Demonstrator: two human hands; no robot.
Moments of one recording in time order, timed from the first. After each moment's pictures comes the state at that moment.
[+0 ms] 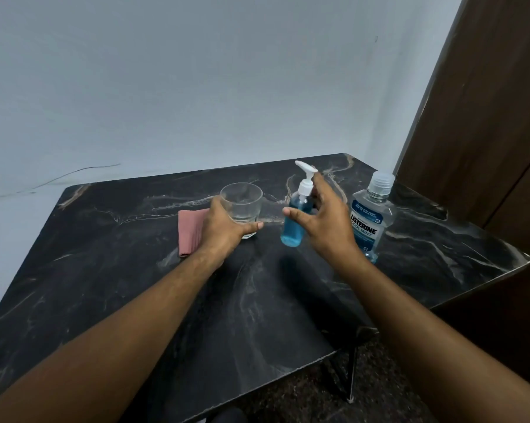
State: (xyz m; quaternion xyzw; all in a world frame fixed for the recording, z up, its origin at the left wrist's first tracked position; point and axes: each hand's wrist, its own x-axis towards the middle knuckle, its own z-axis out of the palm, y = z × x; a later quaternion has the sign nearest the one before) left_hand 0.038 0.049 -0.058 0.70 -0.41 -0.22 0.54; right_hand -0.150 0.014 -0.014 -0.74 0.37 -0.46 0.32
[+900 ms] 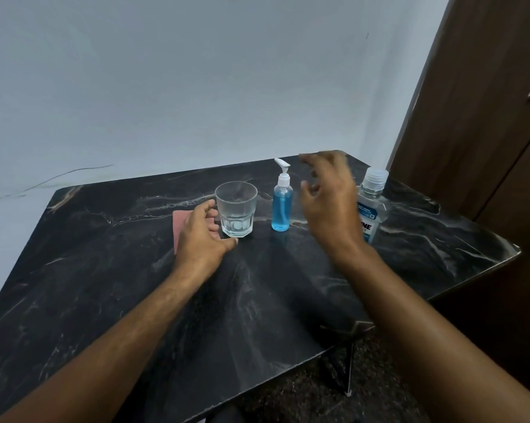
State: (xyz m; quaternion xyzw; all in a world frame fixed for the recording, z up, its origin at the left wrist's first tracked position) left_hand 0.045 0.095 -0.061 0.69 -0.46 -0.15 0.54; right_hand -0.152 0.023 0.014 -0.76 0.35 -0.54 0.03
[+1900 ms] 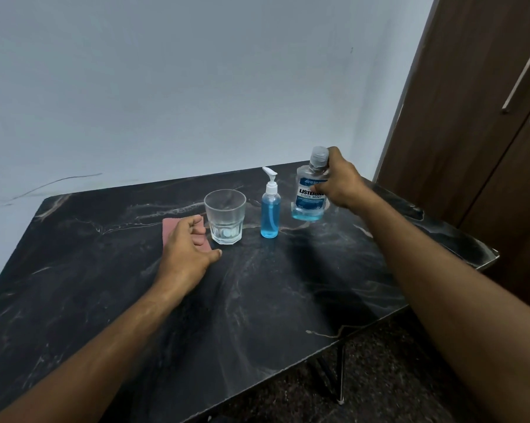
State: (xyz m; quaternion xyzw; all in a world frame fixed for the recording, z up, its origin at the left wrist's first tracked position) left_hand 0.044 0.108 -0.058 0.70 -0.45 -0.17 0.53; right_hand -0.190 -0.060 0.051 -0.77 0.51 -0.32 0.21
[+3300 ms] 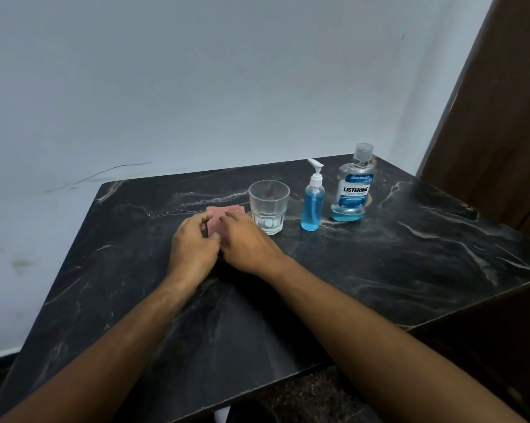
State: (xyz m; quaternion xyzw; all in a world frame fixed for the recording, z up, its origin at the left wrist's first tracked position) left_hand 0.085 0.142 -0.053 0.77 -0.38 -0.09 0.51; right_hand -0.006 0.059 -0.057 -0.93 0.28 -0.19 0.14
